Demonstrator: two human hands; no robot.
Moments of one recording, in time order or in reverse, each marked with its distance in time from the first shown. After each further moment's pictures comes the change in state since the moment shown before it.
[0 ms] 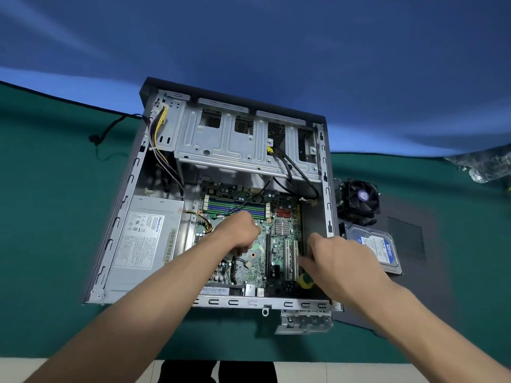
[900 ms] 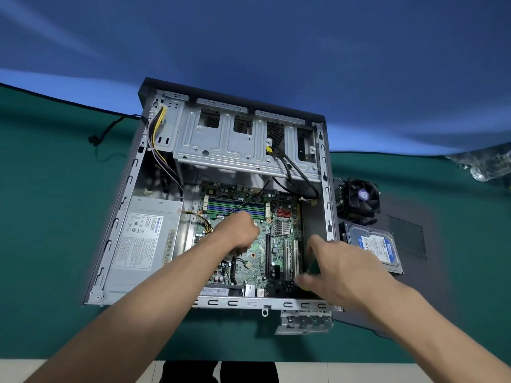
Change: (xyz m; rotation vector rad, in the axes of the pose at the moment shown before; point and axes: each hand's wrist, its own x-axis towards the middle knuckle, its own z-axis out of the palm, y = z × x) left_hand 0.000 -0.001 0.001 0.084 0.039 0.030; right_hand -0.006 0.002 -0.007 0.093 -0.132 0.008
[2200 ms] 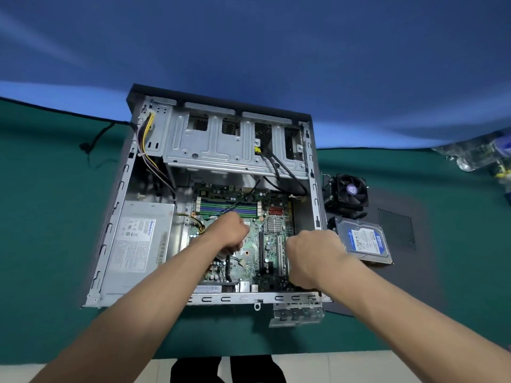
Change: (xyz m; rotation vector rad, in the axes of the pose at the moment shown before) left_hand 0.000 -0.003 0.001 -0.166 -0.037 -0.071; right_hand 0.019 -0.021 -0.009 -0.397 -0.138 -0.098
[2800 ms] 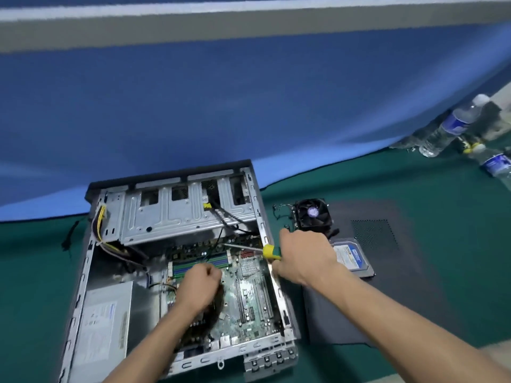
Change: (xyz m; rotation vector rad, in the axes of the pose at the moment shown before) left_hand -0.023 0.025 0.017 0.229 0.389 0.163; right_hand 0.008 0.093 0.037 0.457 0.471 0.175
